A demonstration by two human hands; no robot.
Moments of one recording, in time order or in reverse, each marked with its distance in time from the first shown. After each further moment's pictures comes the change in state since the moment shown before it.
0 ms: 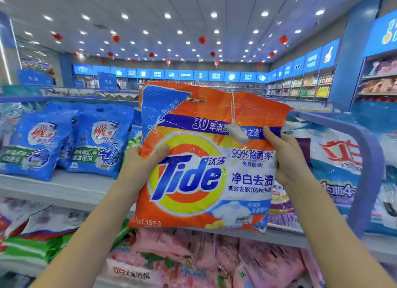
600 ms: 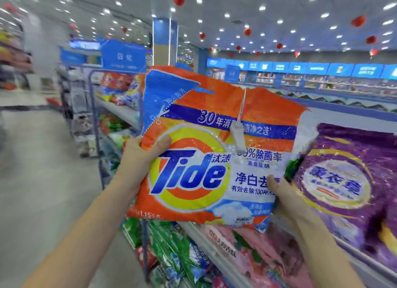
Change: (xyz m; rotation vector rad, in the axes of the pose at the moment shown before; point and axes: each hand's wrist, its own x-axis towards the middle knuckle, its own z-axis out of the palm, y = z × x) left_hand -0.120 0.048 -0.156 0.141 0.555 0.100; right_hand -0.066 0.120 0.144 0.234 -0.737 0.428
